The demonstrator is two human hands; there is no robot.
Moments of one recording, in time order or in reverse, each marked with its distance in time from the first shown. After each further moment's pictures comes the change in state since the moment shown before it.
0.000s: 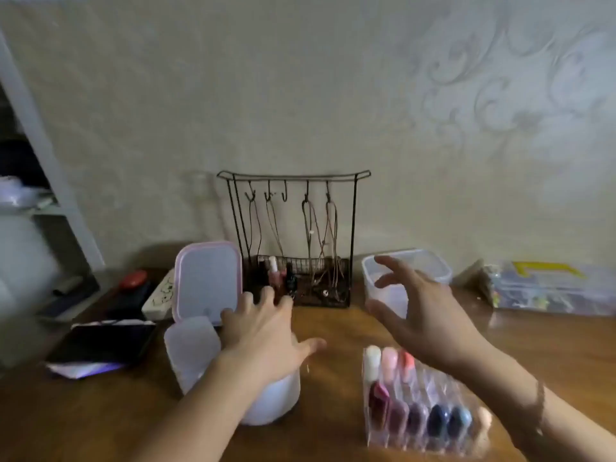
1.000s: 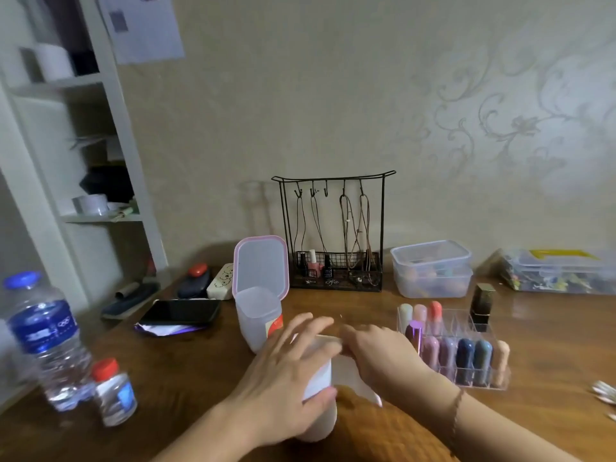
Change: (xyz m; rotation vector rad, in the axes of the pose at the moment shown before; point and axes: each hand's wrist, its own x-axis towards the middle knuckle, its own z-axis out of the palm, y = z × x) left_hand -0.160 -0.046 0.033 -0.243 0.128 0.459; right_hand -0.090 -0.075 0.104 -0.280 -0.275 -0.263
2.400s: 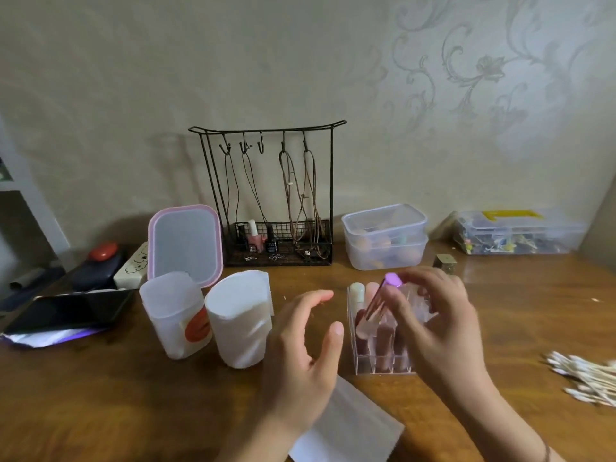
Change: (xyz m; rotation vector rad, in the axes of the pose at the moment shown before) left_hand 0.094 0.054 0.075 -0.709 0.599 -0.139; right_hand -0.048 0.083 -0.005 0.599 0.783 0.426
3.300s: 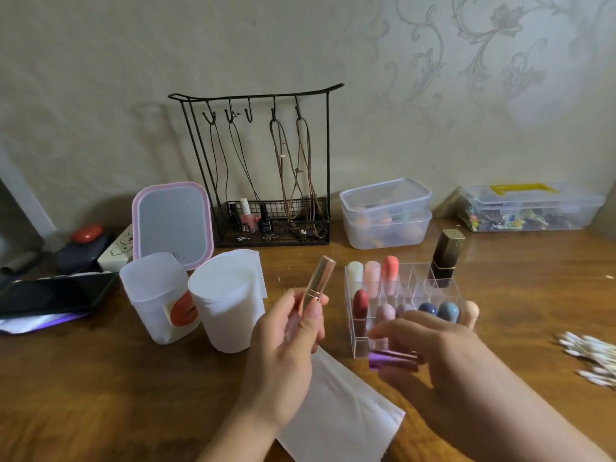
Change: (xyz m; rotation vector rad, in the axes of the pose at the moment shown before) left_hand -0.004 0.001 -0.003 -0.403 -0.111 -0.348; right_hand -0.024 -0.010 -0.032 -0.373 -0.691 -0.127
